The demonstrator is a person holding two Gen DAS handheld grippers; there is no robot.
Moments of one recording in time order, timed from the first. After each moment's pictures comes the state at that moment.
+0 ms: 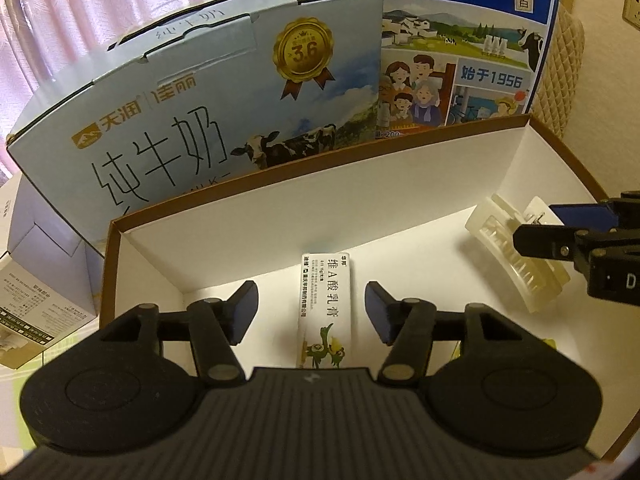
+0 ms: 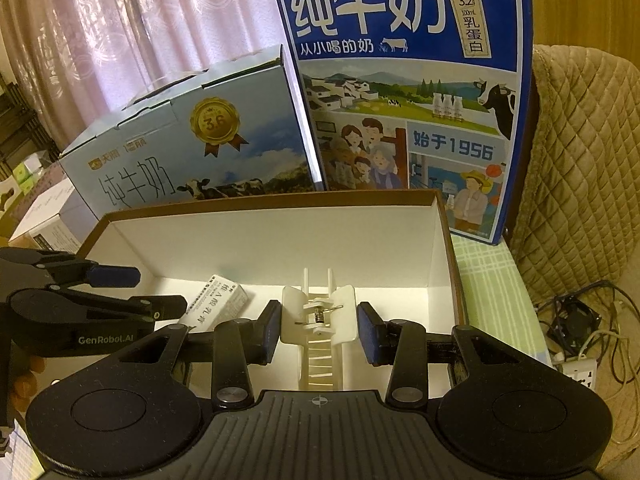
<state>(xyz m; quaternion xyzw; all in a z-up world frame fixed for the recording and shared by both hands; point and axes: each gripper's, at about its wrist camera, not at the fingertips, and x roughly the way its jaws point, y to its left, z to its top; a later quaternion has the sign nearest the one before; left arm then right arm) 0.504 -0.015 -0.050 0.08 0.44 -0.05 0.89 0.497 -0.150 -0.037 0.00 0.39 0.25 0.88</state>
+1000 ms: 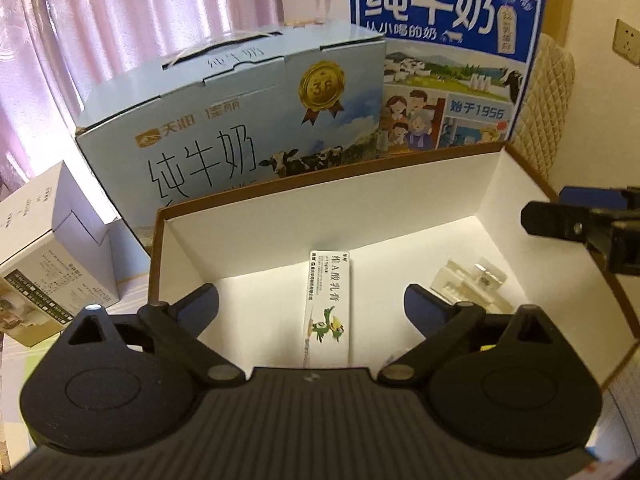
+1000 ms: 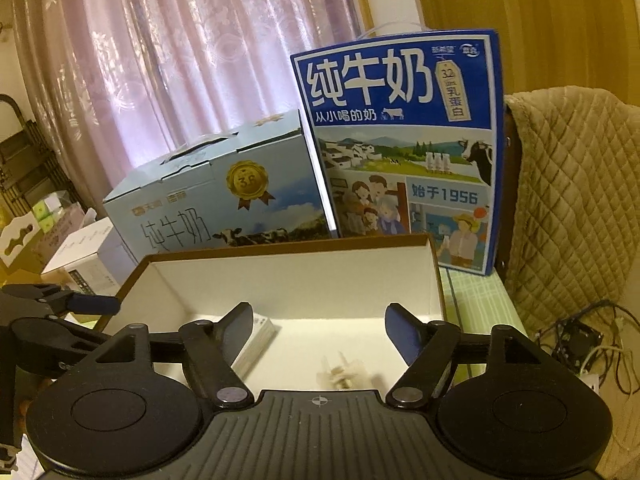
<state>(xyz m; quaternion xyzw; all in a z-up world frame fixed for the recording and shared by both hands) 0.453 -0.006 -0.016 0.06 0.41 -0.04 0.91 0.453 -0.169 0.000 0.04 0.33 0.26 0.91</state>
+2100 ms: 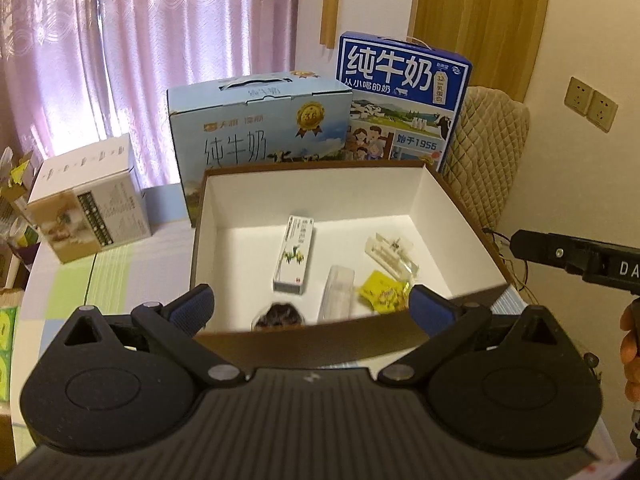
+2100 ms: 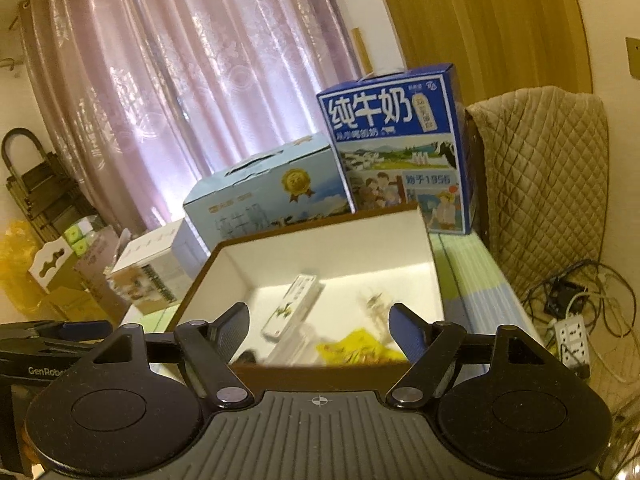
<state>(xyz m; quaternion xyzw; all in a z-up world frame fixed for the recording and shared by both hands) 0.274 -0.003 0.051 -0.01 0.36 -0.04 0.93 0.296 -0.210 0.055 0.09 0.31 0.26 0.91</state>
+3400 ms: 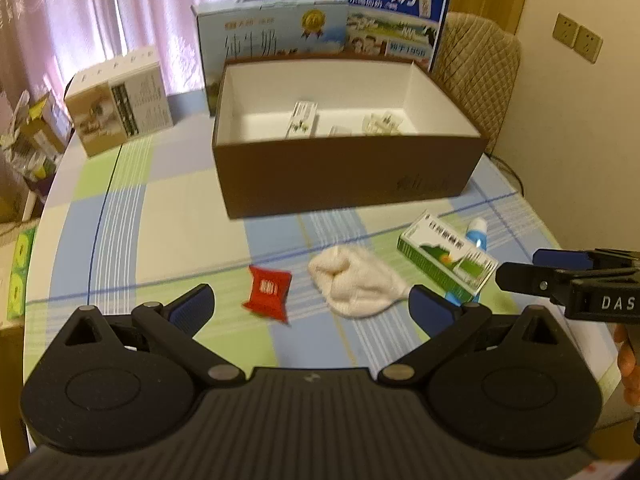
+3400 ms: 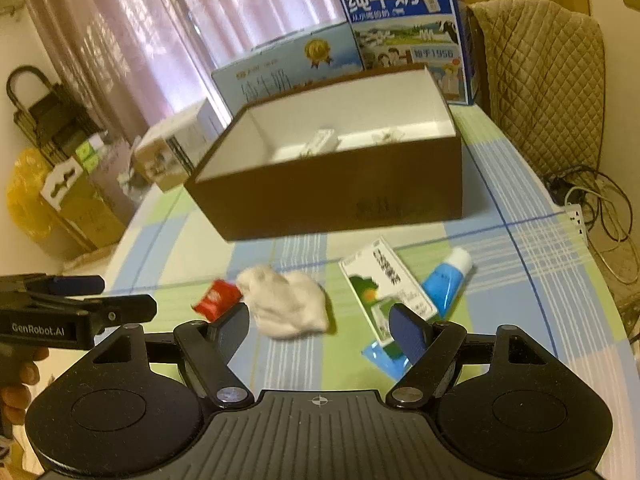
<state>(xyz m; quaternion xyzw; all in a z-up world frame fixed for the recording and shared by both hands) 0.148 0.001 0.009 -0.01 0.44 -0.03 0.90 0.172 -0.212 -0.011 0.06 0.42 0.27 0.86</state>
